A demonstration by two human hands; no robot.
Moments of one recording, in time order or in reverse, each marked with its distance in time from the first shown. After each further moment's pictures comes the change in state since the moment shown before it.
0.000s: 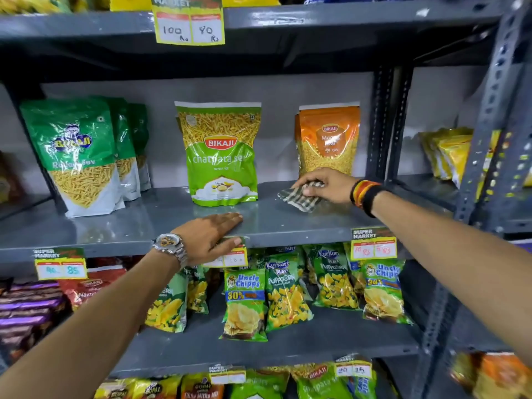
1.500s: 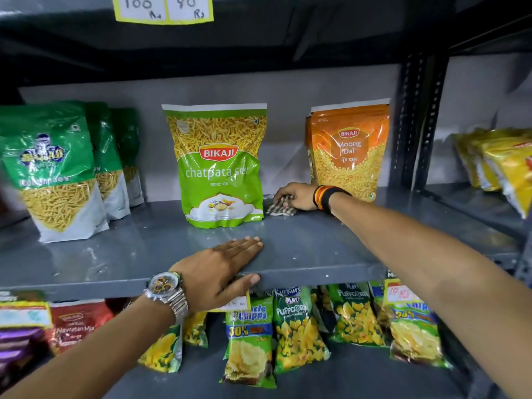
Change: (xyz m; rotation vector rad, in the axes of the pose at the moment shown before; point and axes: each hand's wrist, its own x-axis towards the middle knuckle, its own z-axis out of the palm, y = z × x) left_hand 0.035 0.000 0.014 -0.028 0.017 0.146; right_hand 0.180 0.063 0.055 -0.268 -0.185 0.016
